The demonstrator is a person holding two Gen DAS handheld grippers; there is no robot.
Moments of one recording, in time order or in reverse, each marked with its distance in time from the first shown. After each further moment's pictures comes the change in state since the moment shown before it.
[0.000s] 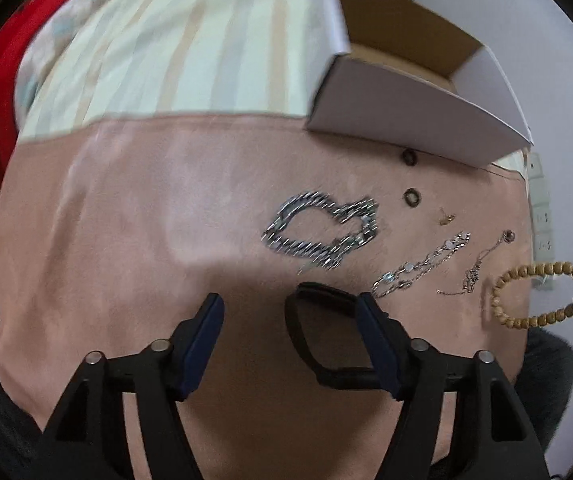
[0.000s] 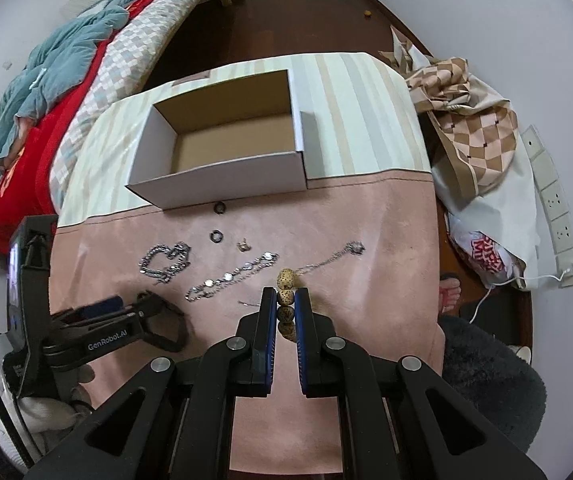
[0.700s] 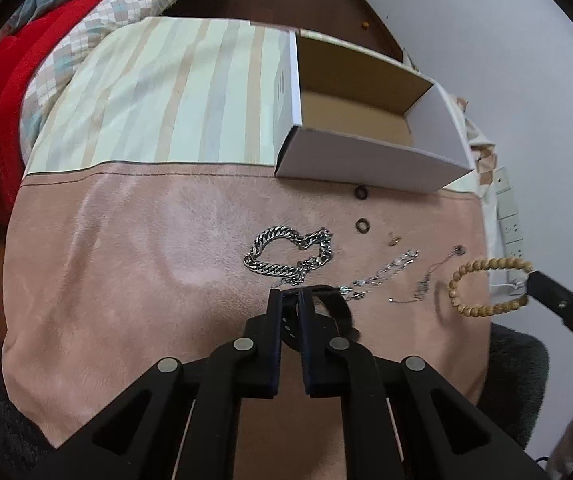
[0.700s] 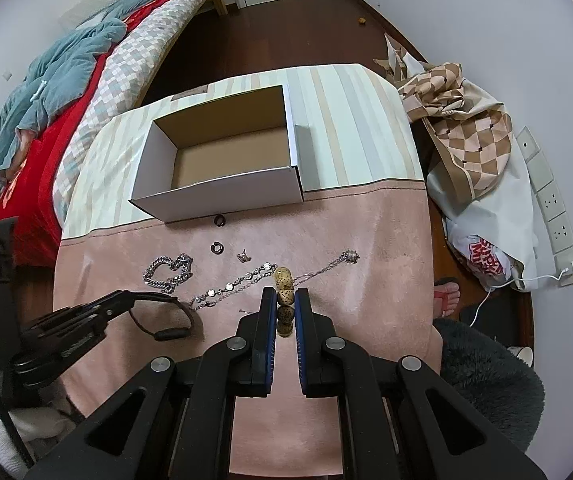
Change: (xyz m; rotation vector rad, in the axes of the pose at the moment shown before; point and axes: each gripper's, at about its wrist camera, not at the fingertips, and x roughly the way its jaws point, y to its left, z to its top) left arm -0.052 0.014 -0.003 -0.011 -0.098 -0.101; right arm -0.012 -0.001 0.003 0.022 -0.038 0.013
